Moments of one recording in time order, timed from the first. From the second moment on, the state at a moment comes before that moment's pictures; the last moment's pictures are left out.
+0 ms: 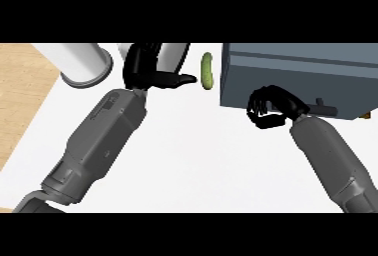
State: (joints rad) left arm -0.95 0.13 -0.23 -0.64 0.67 0.12 -0.52; right arm -0.70 -0.30 0.18 -0.69 0.50 0.20 -0.36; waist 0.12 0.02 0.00
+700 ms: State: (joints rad) left arm -0.86 0.19 -0.25 -0.74 0.68 0.04 -0.49; right arm -0.76 -0.35 0.06 -0.58 0.38 0.32 -0.44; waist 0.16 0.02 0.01
